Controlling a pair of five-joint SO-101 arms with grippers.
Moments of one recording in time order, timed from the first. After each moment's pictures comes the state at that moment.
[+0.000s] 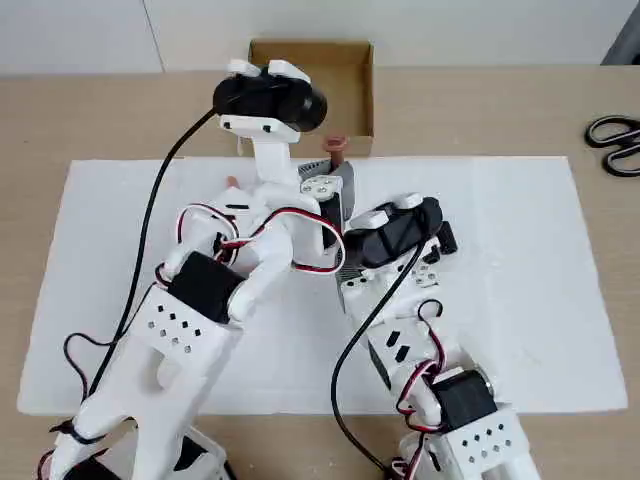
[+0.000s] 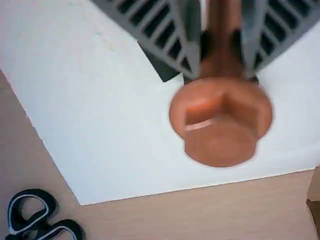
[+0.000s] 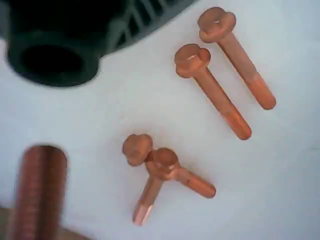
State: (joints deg) left arm 28.0 -30.0 20.6 50.1 27.2; right arm -26.3 -74.5 69.2 39.0 -3.0
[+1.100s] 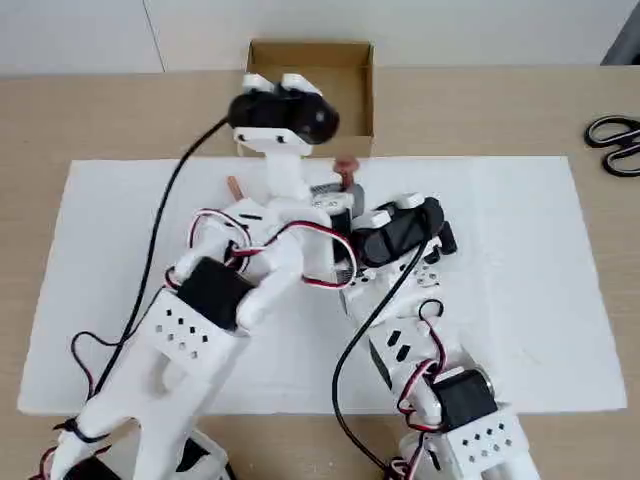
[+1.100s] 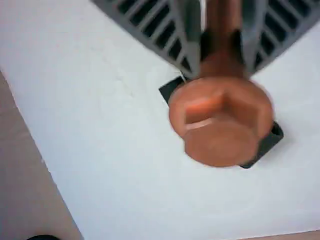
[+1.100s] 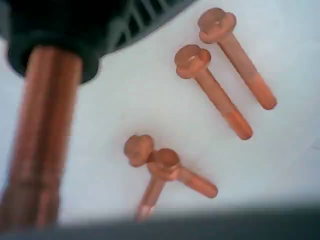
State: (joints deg) left arm 31.3 -30.0 20.6 54.6 31.1; right arm -26.0 -74.5 69.4 39.0 -3.2
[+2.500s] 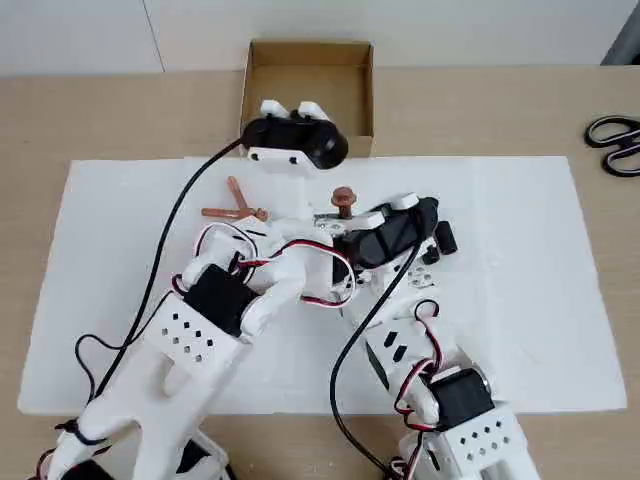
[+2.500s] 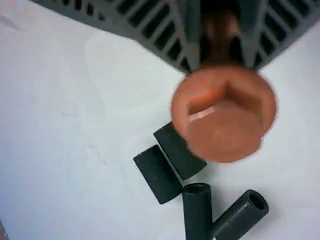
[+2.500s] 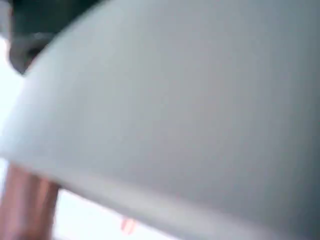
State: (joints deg) left arm 31.9 -30.6 26.3 58.3 30.0; right arm -26.6 -74.5 69.5 39.0 -3.3
